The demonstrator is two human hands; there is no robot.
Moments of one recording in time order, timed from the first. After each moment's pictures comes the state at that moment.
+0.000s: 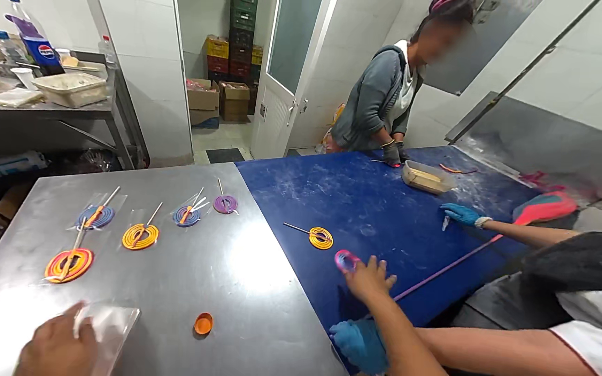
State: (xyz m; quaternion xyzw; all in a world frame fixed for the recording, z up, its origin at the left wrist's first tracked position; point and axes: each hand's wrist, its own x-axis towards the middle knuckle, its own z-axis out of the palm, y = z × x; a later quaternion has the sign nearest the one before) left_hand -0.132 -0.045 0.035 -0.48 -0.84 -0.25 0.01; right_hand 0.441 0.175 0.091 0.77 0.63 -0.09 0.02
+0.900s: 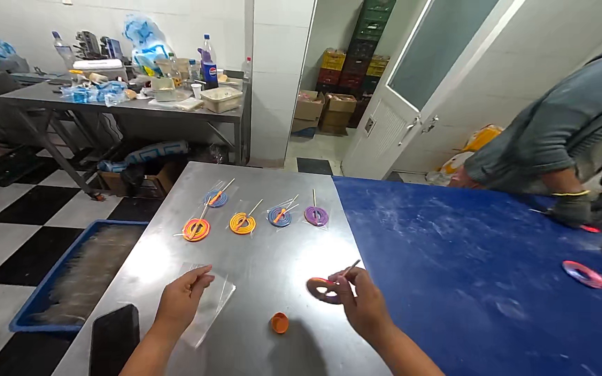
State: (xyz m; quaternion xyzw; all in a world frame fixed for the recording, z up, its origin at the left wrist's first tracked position) left_hand -0.117 -0.052 0.078 -0.44 -0.75 -0.48 -0.12; right_hand 0.220 0.154 0.109 0.30 0.86 -0.21 -0.37
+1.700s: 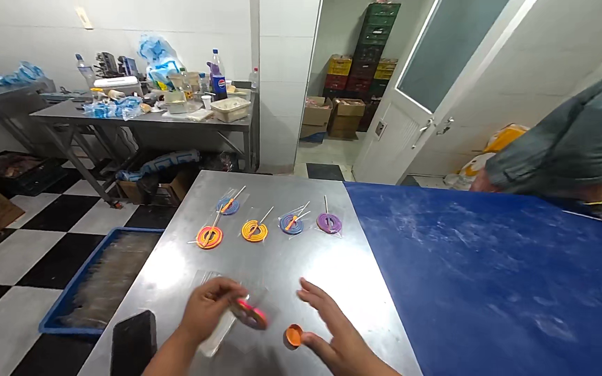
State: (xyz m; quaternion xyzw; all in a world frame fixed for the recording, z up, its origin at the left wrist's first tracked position) left_hand -0.106 -0.042 0.105 -0.48 -0.55 -0.64 -0.24; right_hand 0.167 0.093 0.123 0.13 0.84 -0.43 -0.29
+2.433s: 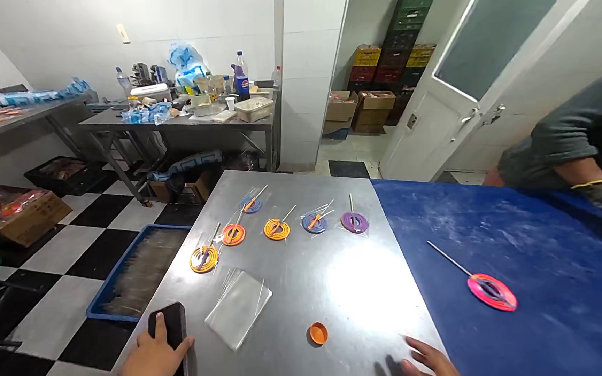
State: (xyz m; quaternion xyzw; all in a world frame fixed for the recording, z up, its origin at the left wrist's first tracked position) left_hand -0.162 -0.180 0.059 -0.16 -0.96 0.06 -0.20; right_hand 0.311 0.100 0.060 0.46 0.76 -0.43 -0.17
